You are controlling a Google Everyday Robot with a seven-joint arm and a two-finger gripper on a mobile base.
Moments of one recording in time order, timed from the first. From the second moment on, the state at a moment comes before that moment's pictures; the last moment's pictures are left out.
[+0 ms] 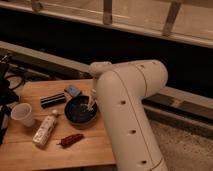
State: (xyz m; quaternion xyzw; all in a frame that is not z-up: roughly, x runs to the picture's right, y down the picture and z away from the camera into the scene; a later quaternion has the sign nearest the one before) arm -0.045 0.131 0.893 -0.42 0.28 0.60 0.62
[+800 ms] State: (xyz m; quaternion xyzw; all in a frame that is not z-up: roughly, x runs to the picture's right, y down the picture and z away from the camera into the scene) arm -0.043 0.141 0.897 -0.43 0.28 0.60 0.61
